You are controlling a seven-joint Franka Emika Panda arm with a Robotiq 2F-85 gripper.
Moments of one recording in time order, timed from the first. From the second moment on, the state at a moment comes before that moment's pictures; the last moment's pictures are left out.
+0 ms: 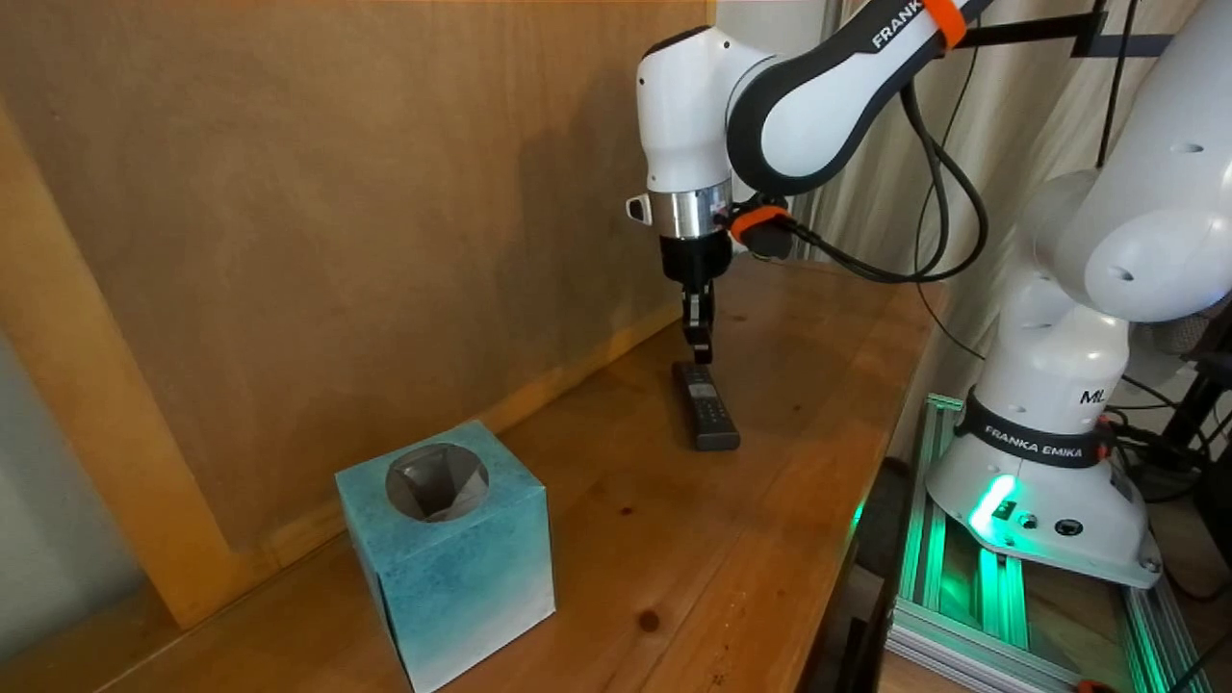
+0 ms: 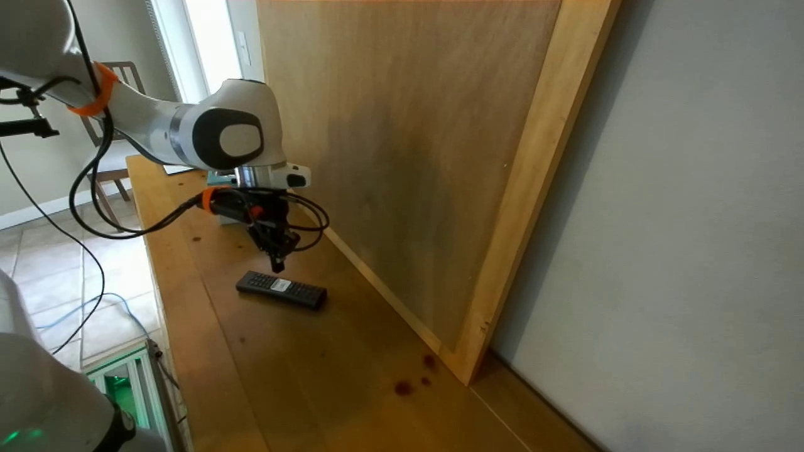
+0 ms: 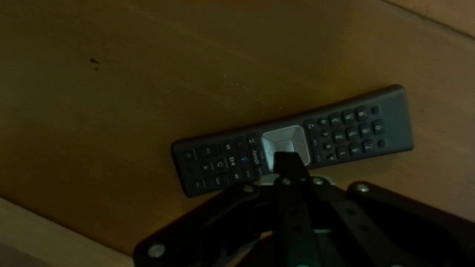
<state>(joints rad) 0.16 -0.27 0.23 -2.64 -0.09 2.23 0.11</state>
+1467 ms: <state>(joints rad) 0.16 -0.15 0.21 -2.59 -0.12 2.19 0.09</state>
